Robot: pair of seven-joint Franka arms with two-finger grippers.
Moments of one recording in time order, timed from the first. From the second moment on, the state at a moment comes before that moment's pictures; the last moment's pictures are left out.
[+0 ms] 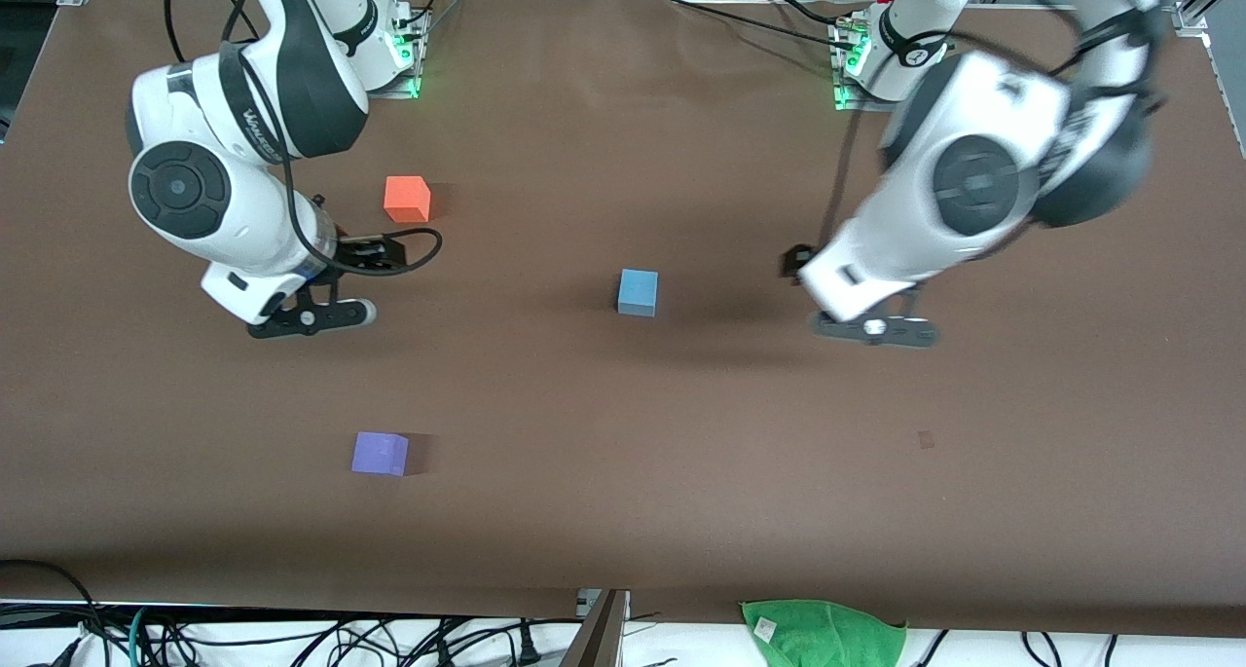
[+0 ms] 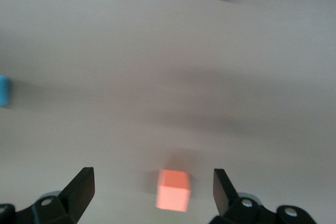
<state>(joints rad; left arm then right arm) -0.18 0.37 -0.18 -1.35 0.01 1.55 -0.23 0.29 0.35 0.05 -1.53 0.04 1.70 0.20</state>
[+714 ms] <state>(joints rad) 0.09 0.30 -0.18 -1.37 0.01 1.47 0.17 0.68 0.77 0.06 -1.33 0.09 2.15 1.00</state>
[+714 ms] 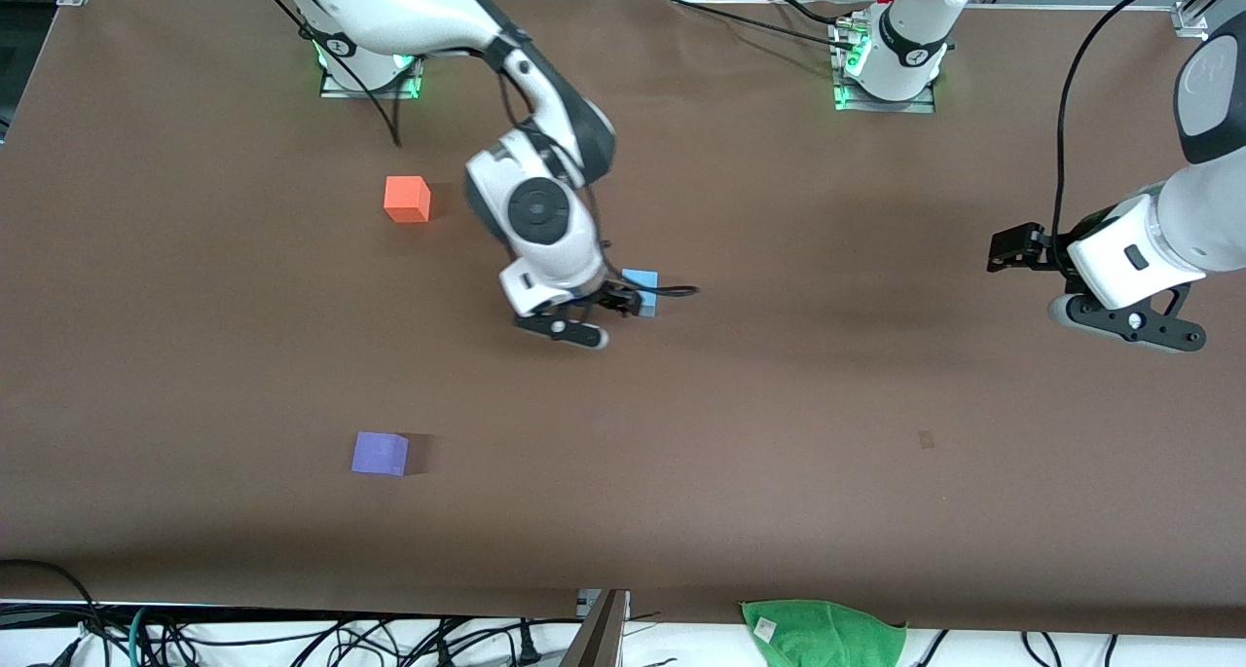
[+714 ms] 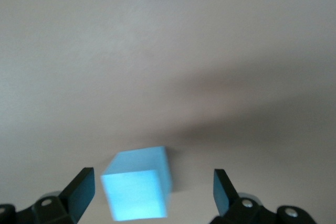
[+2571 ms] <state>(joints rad) -0.03 0.10 -0.02 -1.57 0.02 1.59 0.16 0.73 0.86 0.03 -1.27 0.02 2.09 0.95</state>
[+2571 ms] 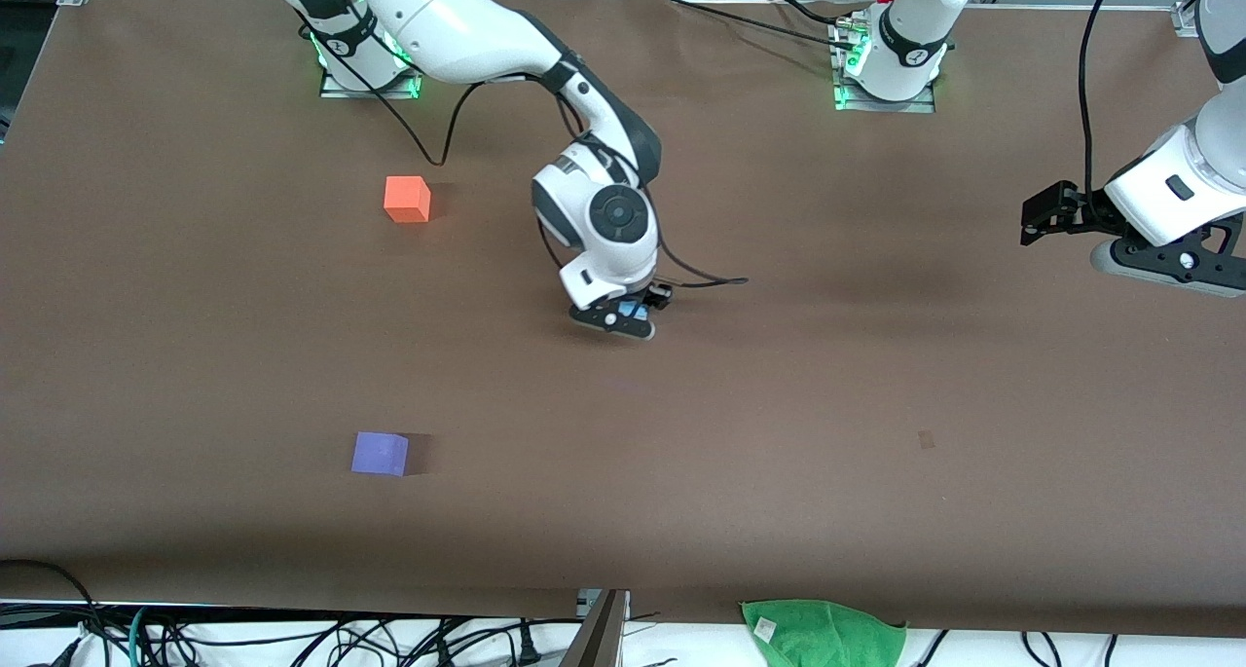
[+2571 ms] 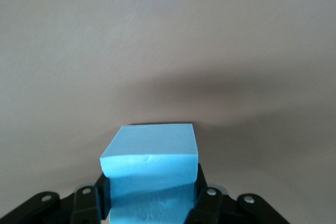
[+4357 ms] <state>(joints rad) -0.04 0.12 -0.02 -1.57 0.02 1.60 0.16 0.26 0.42 -0.03 -2.09 0.03 2.41 0.14</state>
